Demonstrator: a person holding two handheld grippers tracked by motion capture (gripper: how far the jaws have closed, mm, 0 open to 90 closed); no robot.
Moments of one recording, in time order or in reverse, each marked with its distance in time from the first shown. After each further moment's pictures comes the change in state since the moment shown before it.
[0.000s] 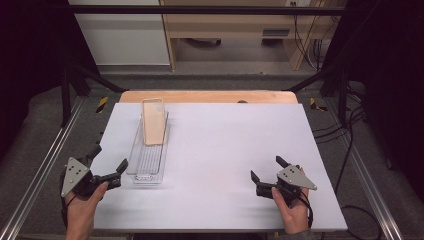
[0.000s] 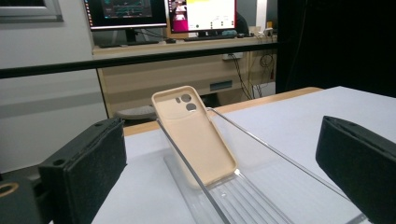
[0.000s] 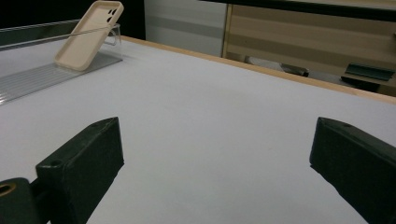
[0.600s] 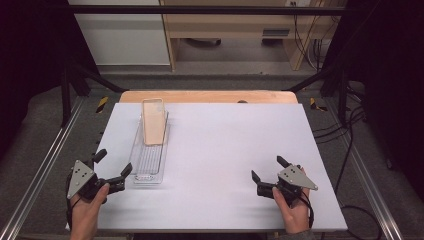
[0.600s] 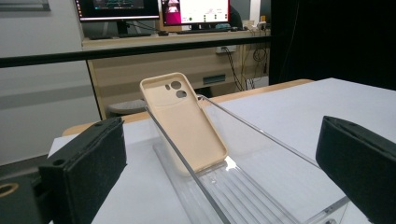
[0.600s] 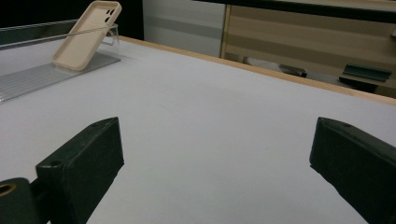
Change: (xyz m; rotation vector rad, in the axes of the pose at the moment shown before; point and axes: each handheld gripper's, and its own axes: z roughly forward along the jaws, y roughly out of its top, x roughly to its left) left arm -0.004 -0.015 0.003 0.022 -0.025 -0.009; right arm -0.002 0.000 -0.001 -0.002 -0.006 -0.004
